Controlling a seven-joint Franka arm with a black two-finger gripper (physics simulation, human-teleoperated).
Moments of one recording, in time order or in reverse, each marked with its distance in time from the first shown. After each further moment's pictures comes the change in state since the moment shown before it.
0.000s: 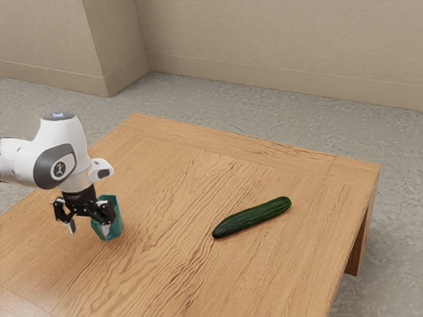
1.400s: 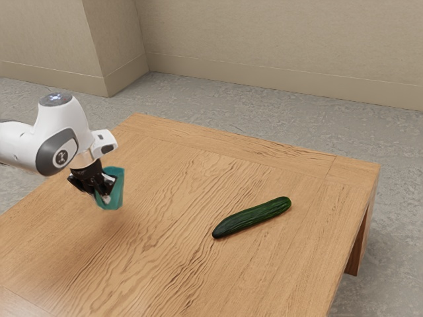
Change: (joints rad) arm 0.004 0.015 -0.005 0.093 0.093 0.167 0.045
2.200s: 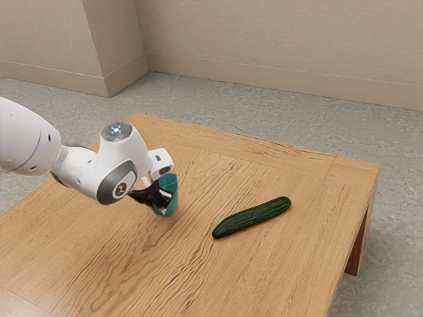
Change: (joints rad) arm -0.103 0.306 -0.111 0.090 -0.111 0.326 -0.079
